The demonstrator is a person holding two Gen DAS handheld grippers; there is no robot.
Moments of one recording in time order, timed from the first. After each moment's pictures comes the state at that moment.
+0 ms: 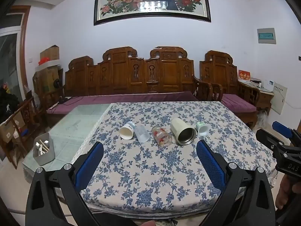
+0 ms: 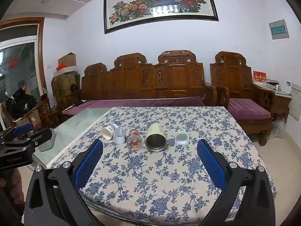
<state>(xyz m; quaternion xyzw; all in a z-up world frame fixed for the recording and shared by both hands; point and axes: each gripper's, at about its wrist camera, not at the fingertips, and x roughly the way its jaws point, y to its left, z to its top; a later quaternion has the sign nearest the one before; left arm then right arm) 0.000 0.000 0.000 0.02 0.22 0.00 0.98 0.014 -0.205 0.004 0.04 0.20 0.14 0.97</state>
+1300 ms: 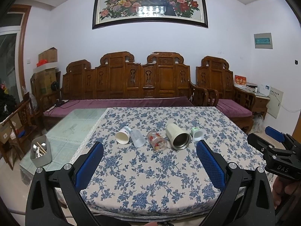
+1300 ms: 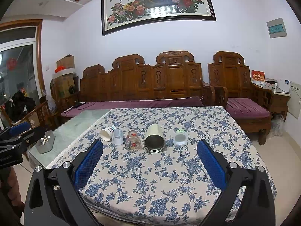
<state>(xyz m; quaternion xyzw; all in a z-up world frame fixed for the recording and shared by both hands) -0.005 -0.007 0.011 0.01 0.20 -0.02 0.98 0.016 -0.209 0.006 0.04 0.20 0.13 0.97</state>
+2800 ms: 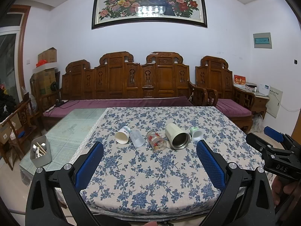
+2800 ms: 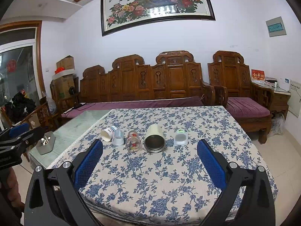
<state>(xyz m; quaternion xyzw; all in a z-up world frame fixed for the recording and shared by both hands) -0.007 -0.008 0.010 0.01 0.20 -0.02 0.98 0.013 -0.210 0.009 0.05 0.20 0.13 0.97</state>
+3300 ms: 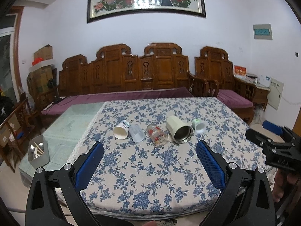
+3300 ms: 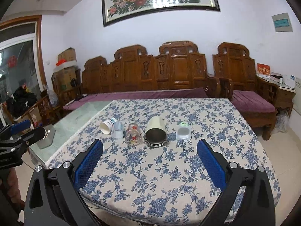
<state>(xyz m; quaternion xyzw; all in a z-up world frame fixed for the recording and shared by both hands) 0.029 -0.011 -0.003 0.03 0.24 -0.03 0.97 0.056 -0.207 -0.007 0.04 0.24 0.15 0.96</state>
